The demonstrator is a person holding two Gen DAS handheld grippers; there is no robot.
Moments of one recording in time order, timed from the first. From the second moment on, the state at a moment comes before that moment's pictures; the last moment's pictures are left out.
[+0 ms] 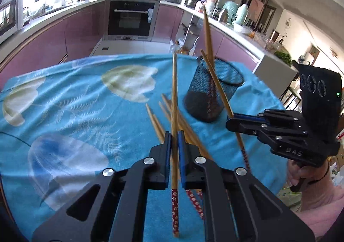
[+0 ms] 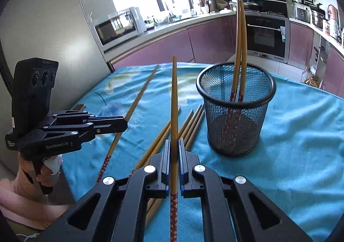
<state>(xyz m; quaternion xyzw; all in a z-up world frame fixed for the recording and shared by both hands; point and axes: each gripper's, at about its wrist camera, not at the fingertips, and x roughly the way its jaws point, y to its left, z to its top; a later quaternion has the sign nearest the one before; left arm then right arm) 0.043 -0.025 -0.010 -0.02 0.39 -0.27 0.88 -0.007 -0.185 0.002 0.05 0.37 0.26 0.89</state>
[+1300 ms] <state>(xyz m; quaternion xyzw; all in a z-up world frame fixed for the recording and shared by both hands) 0.088 -0.070 0.131 -0.04 0.27 -0.33 0.90 0.050 -0.251 0.102 0.11 0.20 0.19 0.95</state>
